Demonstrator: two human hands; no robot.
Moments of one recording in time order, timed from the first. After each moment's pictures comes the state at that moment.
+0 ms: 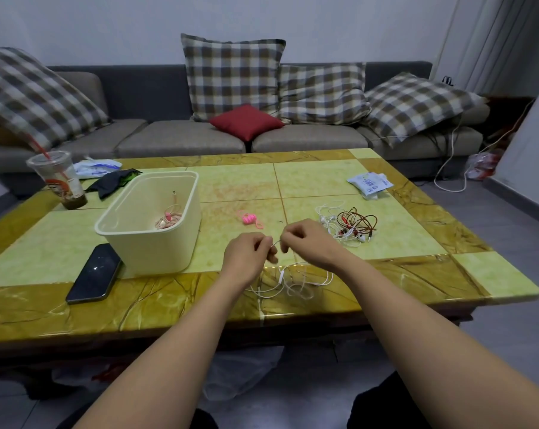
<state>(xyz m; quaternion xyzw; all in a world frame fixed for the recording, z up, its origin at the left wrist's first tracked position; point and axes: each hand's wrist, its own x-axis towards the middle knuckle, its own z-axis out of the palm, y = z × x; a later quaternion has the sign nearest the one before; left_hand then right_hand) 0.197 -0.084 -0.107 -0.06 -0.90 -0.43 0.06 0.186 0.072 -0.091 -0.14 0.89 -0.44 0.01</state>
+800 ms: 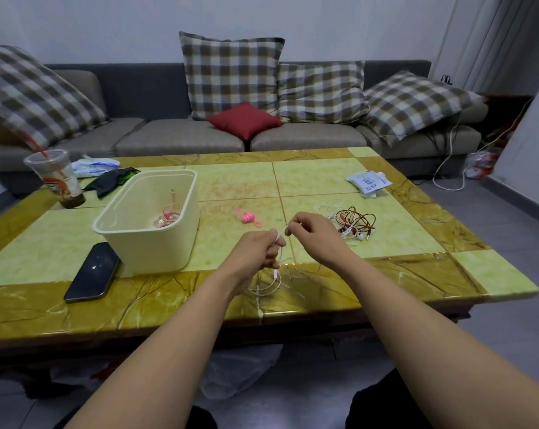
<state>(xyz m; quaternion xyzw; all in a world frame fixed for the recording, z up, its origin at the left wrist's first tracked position) 0.203 -0.075 -0.098 -0.04 -0.72 -0.68 -0.11 0.181 0.081 -0.097 -0.09 0.90 -0.43 -0.08</state>
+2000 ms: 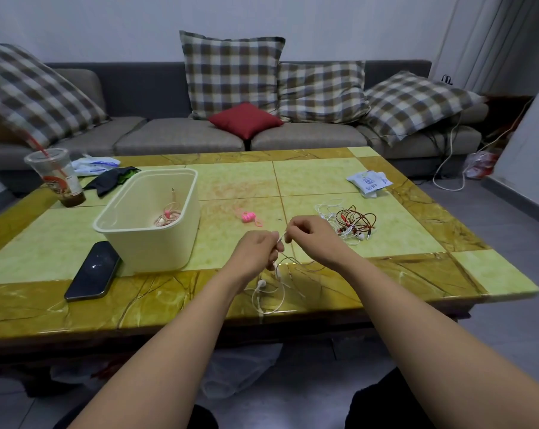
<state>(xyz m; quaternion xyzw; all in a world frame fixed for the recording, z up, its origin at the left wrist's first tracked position) 0.200 -0.076 -0.102 -0.08 -0.79 -0.60 -0.06 0.185 0.079 -0.094 -0.12 0.87 -0.47 -0.03</state>
